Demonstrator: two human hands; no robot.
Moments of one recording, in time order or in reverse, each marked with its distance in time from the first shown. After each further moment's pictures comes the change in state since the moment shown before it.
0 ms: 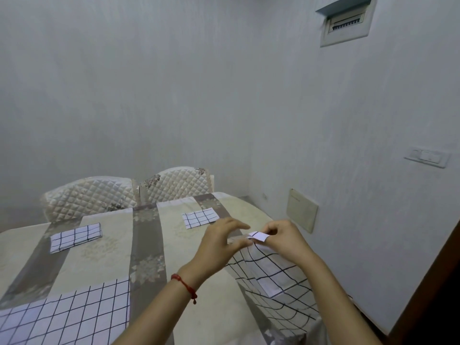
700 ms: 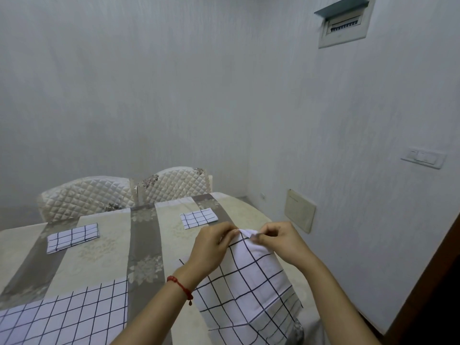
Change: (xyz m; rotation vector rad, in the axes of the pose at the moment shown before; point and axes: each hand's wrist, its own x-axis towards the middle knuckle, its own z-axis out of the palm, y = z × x) left_hand -0.002 -0.010 0.000 -0.034 0.122 0.029; right_hand -0.006 -0.001 0.000 0.221 -0.076 -0.034
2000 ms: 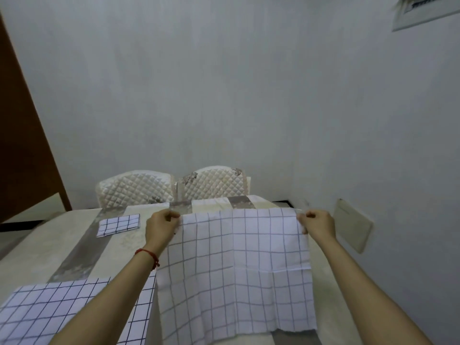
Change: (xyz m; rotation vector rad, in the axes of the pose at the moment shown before) left_hand 0.029 -0.138 -0.089 0.179 0.418 -0.735; right_hand 0.160 0.085 -0.035 -0.197 0.329 0.197
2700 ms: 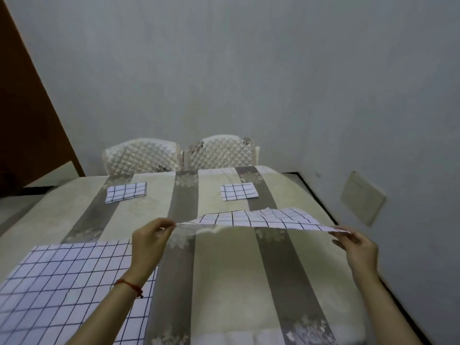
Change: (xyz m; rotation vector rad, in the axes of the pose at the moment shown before) left_hand -0.078 -0.061 -0.006 0.080 0.110 0.334; right_hand -0.047 0.113 -0.014 0.609 0.089 0.044
